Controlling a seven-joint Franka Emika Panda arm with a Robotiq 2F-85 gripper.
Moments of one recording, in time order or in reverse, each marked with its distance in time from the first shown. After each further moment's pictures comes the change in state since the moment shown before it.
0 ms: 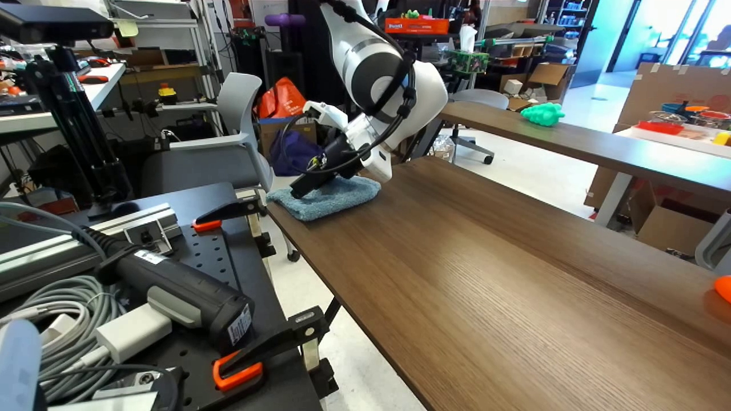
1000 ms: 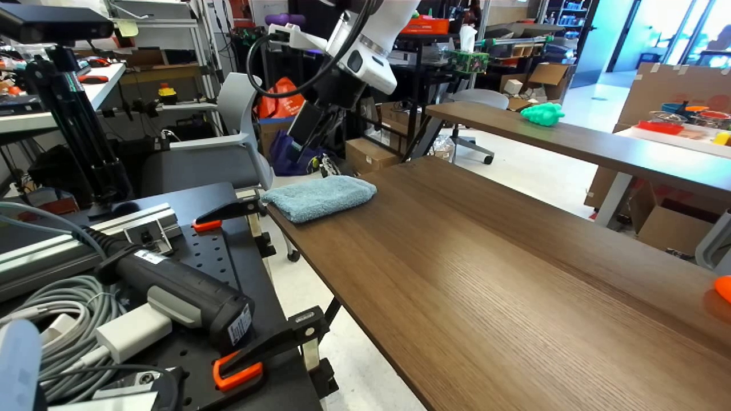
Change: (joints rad) arm 0.038 -0.438 -0.020 -0.369 -0.091 0.239 -0.026
